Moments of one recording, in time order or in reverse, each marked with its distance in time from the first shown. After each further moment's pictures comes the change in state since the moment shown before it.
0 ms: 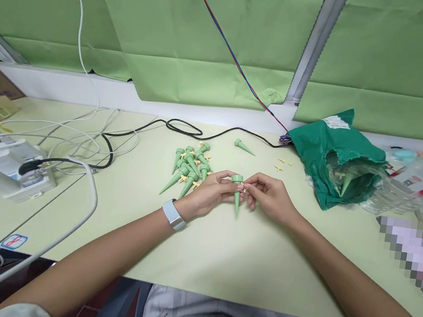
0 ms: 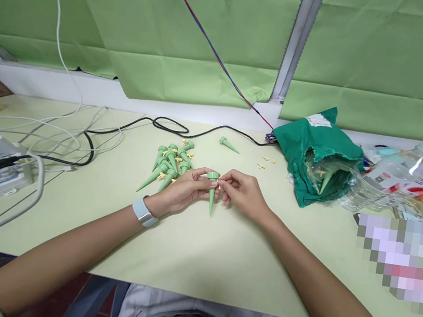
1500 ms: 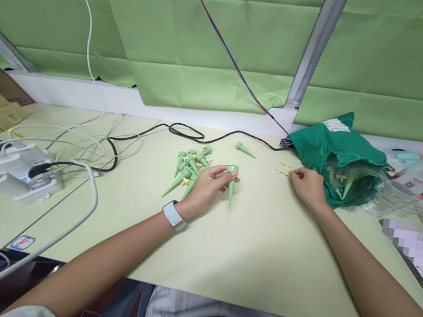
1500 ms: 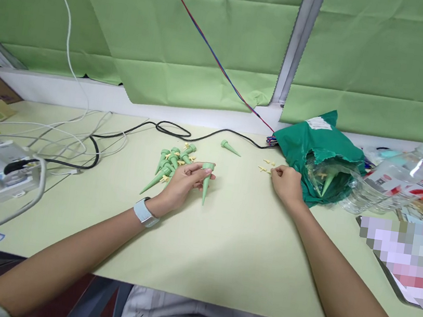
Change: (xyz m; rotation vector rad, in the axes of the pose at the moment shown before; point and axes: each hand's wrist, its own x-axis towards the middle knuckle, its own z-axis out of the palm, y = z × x) left_hand 0.003 0.007 -0.009 0.290 0.223 0.244; right_hand 0.023 0.049 -0.111 -0.878 0.595 0.207
